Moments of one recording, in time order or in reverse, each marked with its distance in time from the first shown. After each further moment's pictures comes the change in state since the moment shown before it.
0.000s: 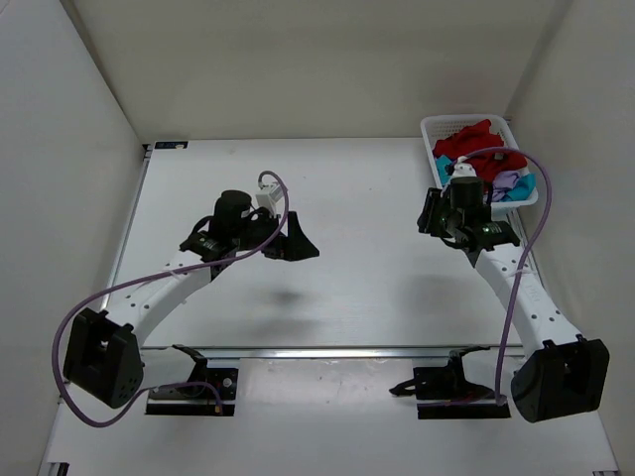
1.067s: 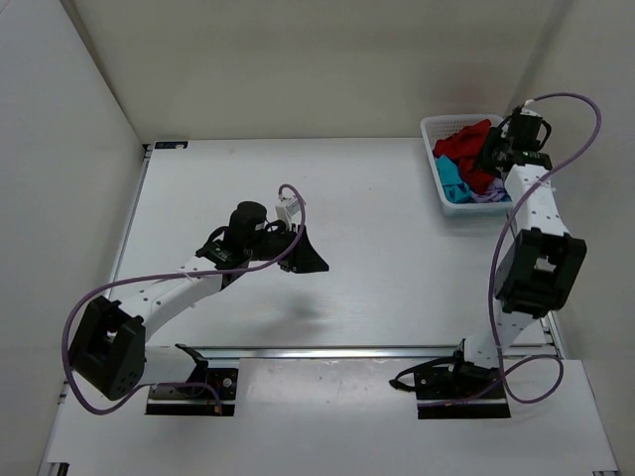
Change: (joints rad) left arm -0.106 0.047 -0.074 0.180 0.099 -0.076; right arm -0.417 0.595 0.597 0.032 -0.034 -0.068
